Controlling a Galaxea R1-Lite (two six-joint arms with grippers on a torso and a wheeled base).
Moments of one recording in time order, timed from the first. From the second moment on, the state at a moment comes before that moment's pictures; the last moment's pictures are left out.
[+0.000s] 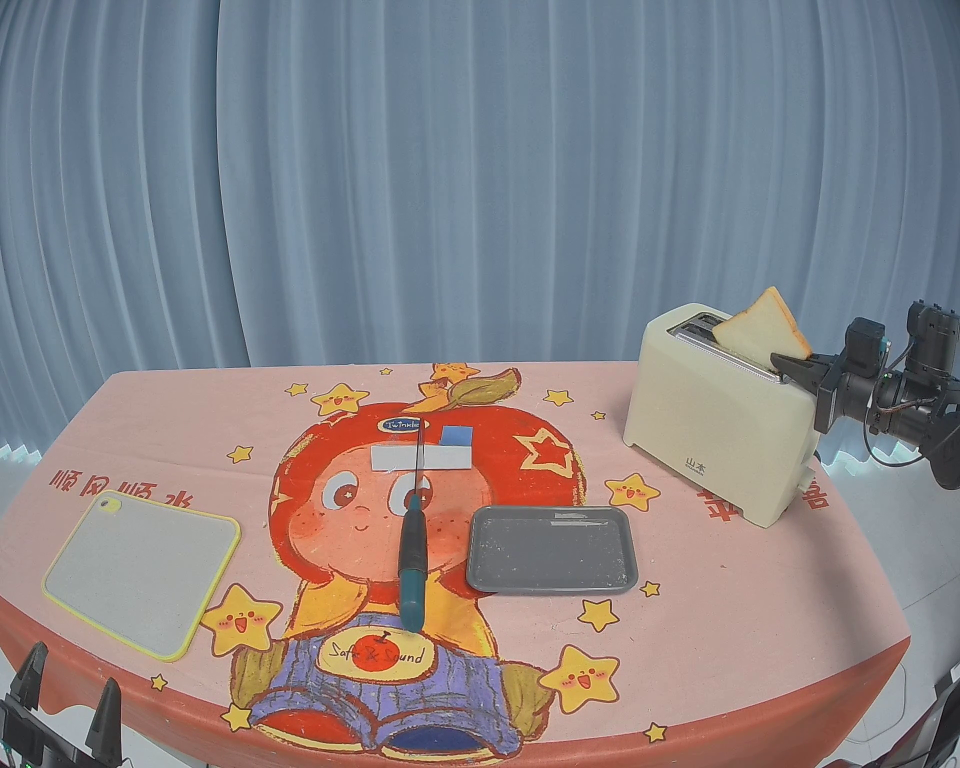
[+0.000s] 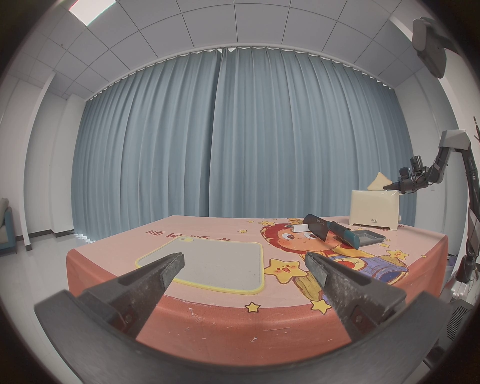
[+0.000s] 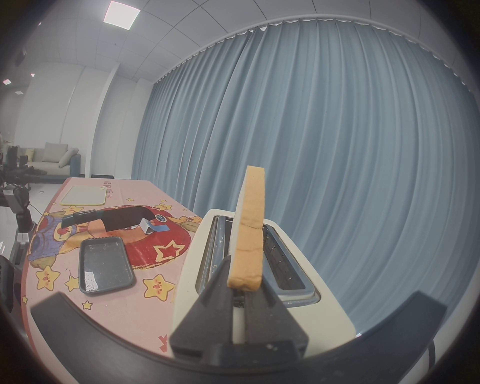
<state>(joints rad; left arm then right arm) 0.00 0.02 -0.02 0.00 0.02 -0.02 -0.05 1.75 -0.83 -0.69 0.59 -0.38</state>
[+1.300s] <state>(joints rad) 0.00 0.02 -0.02 0.00 0.02 -0.02 -0.04 1.70 -0.82 -0.69 0.59 -0.31</state>
